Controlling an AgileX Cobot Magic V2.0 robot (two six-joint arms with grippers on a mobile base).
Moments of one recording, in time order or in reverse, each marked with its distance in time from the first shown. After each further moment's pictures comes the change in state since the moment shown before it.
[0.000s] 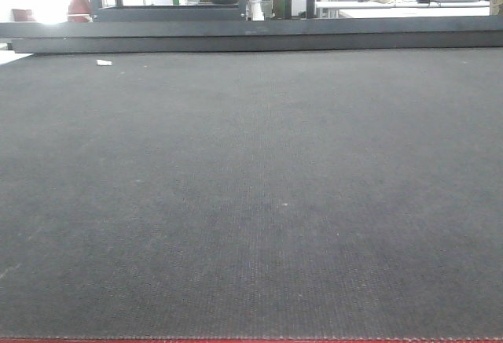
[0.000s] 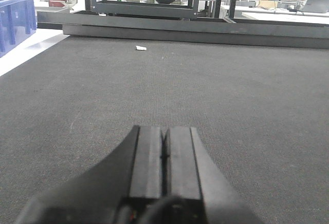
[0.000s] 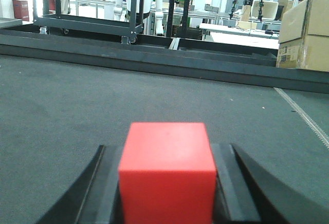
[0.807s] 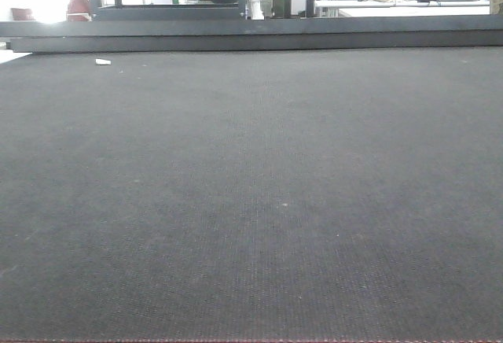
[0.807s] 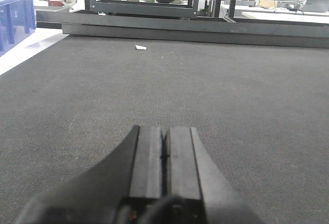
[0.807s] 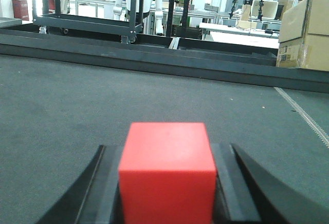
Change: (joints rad) left arm 0.000 0.000 0.000 0.000 0.000 0.000; right arm 0.000 0.000 0.000 0.000 0.000 0.000
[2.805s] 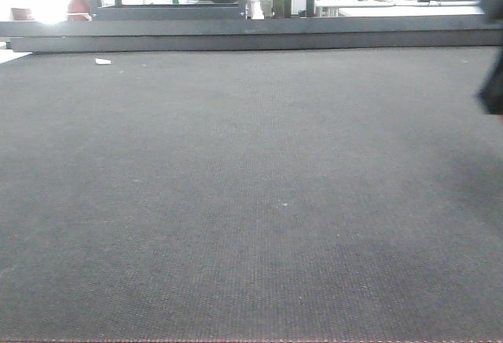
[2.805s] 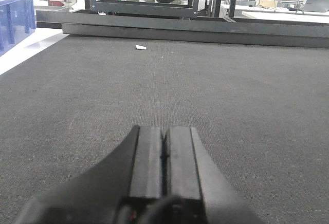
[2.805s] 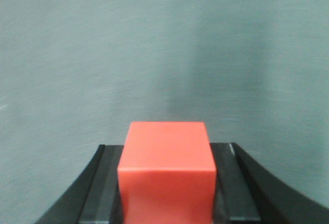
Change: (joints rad) left arm 0.000 0.000 0.000 0.000 0.000 0.000; right arm 0.088 0.995 -0.505 0.196 0.488 0.037
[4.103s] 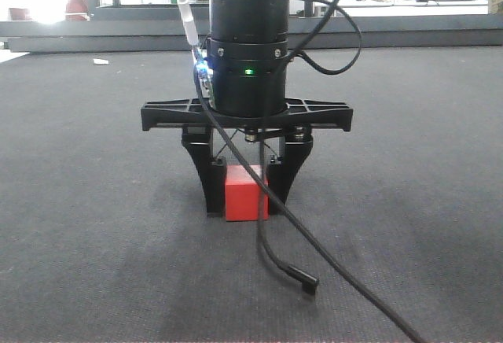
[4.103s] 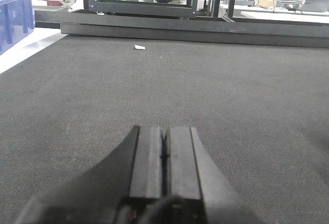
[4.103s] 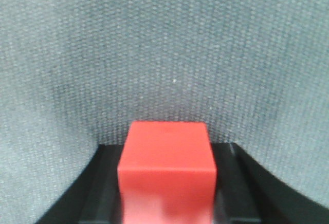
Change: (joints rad) left arm 0.000 0.000 0.000 0.000 0.000 0.000; right arm 0.587 0.877 -0.864 -0.095 0.529 0.700
